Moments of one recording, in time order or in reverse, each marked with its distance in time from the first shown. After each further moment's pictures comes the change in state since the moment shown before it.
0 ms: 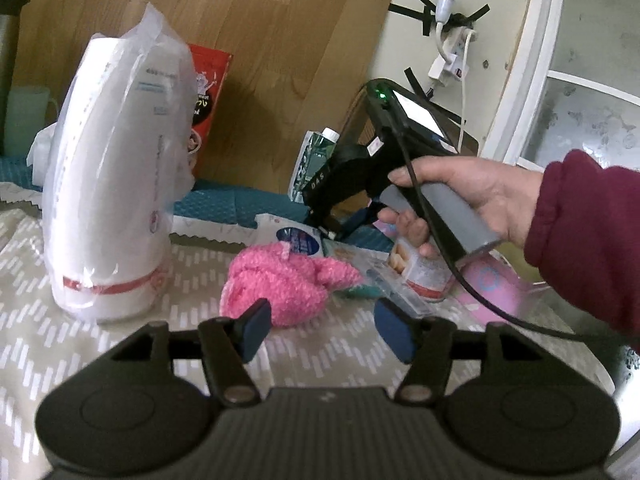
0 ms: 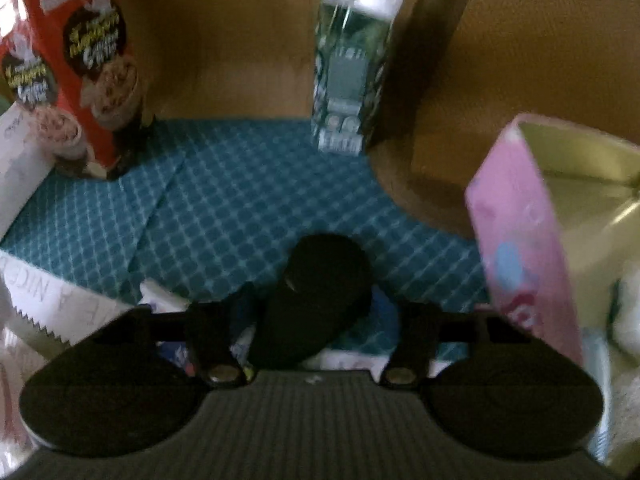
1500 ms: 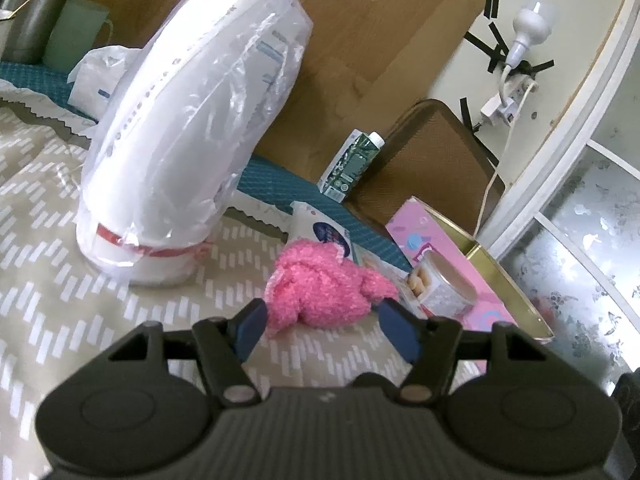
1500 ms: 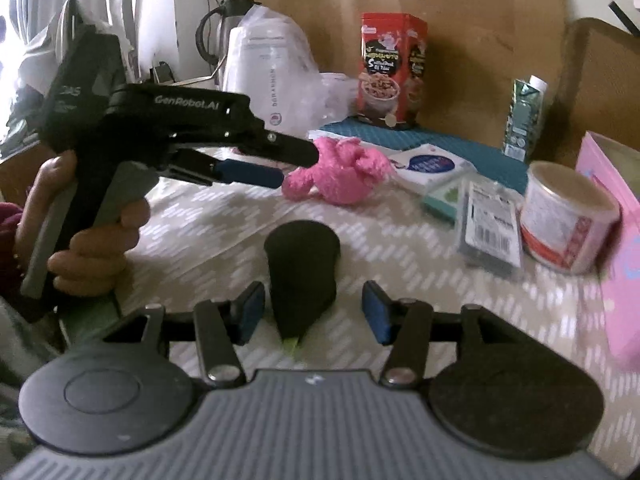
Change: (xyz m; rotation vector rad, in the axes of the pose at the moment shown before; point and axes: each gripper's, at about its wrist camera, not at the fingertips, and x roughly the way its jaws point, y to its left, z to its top) left arm 0.002 0.046 0.003 -0.270 0.032 -0.034; right arm -0.131 0.010 -0.262 -0.417 -0.394 0.473
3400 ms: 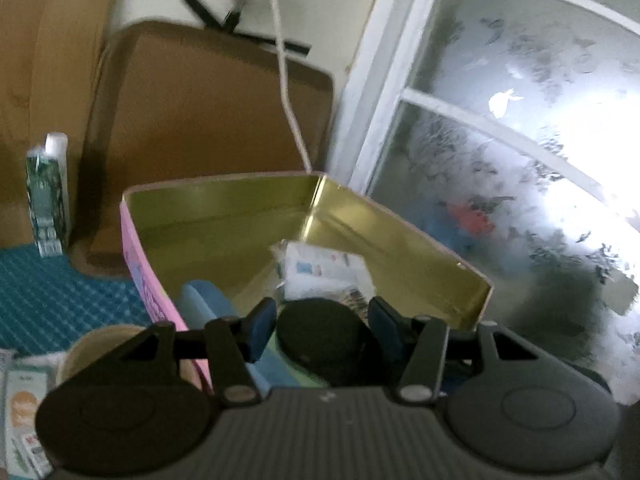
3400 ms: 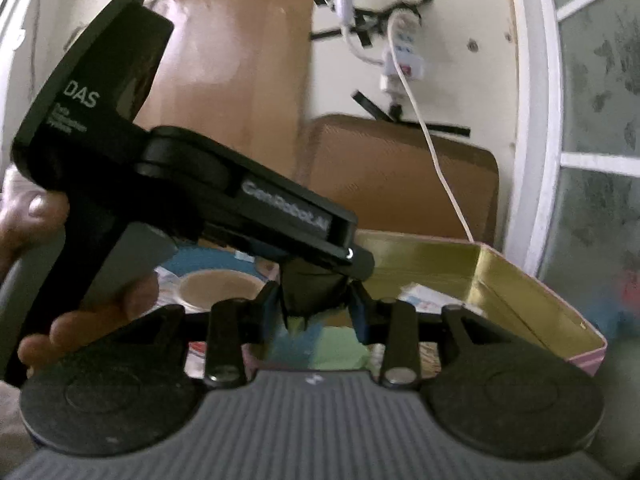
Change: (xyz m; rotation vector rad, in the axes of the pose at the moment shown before) left arm 0.200 -0.261 0.009 0.441 0.214 -0.187; right arm -0.085 -0.136 0.001 0.094 -0.306 -0.570
